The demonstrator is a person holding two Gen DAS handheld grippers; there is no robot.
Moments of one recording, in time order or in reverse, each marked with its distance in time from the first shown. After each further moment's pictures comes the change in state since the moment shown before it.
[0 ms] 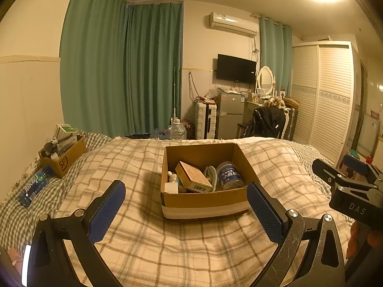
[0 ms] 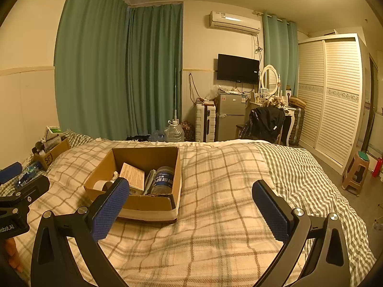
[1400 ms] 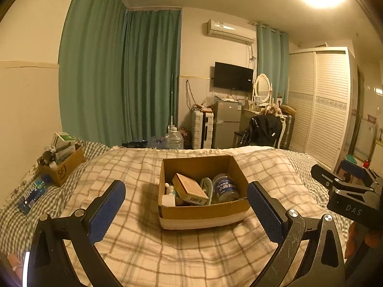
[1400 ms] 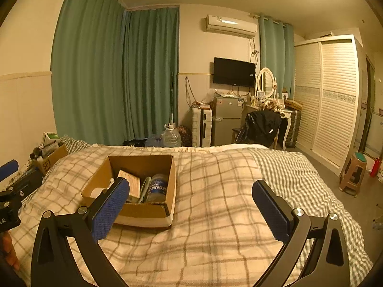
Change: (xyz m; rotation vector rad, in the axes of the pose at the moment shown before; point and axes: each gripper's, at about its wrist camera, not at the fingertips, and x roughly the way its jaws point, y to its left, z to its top) left arm -0.013 0.000 0.014 -0.004 -0.050 -0.011; right arm -0.004 -0.013 0.011 0.007 -0.013 -0.012
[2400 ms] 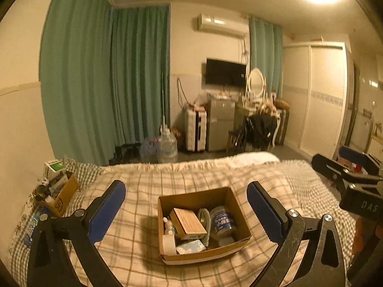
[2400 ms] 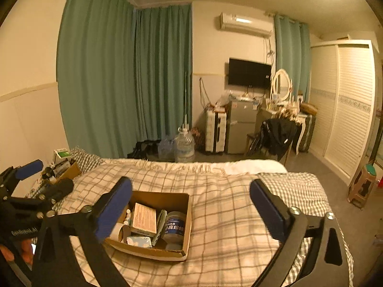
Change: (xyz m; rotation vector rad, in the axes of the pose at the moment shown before) left arm 0.038 0.000 0.124 0.044 0.045 -0.051; right arm 0.015 0.020 0.135 -0.021 0.014 0.076
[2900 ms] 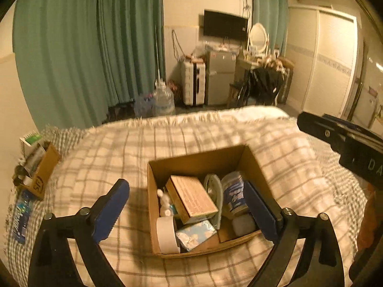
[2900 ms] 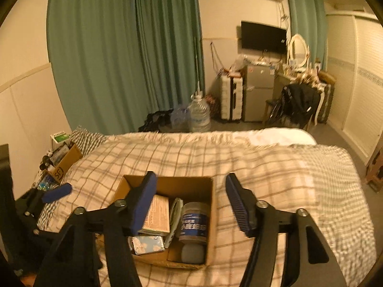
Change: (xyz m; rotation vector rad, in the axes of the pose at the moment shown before) left arm 0.125 0.000 -0.038 0.038 0.281 -0.012; right arm 0.135 0.016 -0.020 0.044 0.208 0.084
